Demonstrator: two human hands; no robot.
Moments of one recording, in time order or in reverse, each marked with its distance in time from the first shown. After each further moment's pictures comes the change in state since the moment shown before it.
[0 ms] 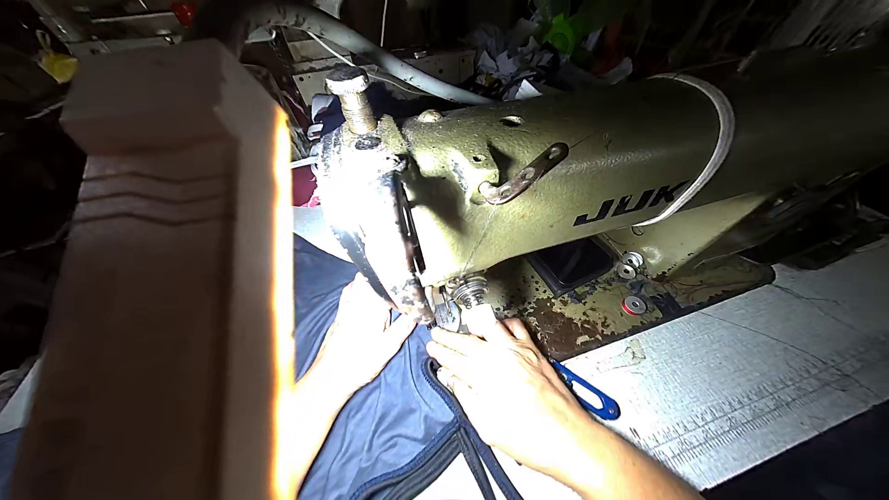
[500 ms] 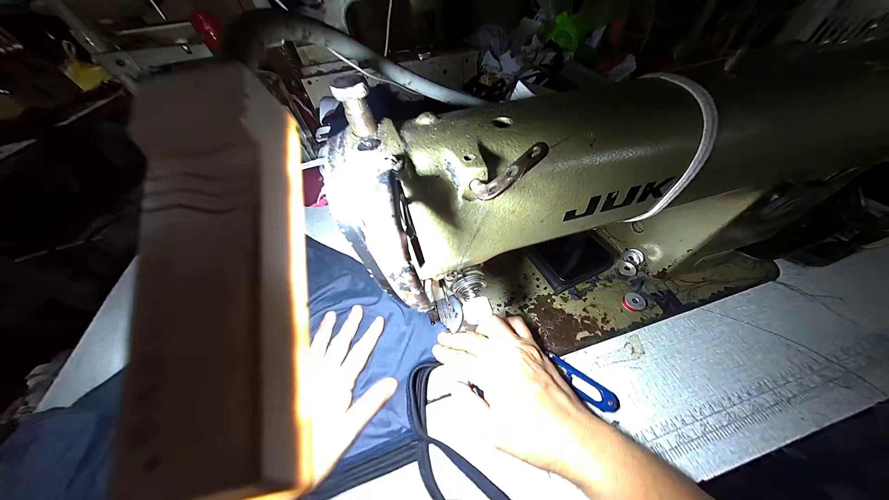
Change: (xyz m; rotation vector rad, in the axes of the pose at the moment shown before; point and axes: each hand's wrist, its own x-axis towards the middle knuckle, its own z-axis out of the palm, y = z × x) left_hand -0.079 0.009 -0.032 0.305 -0.175 -0.143; right_hand -0.009 0.006 0.007 0.021 0.137 -0.119
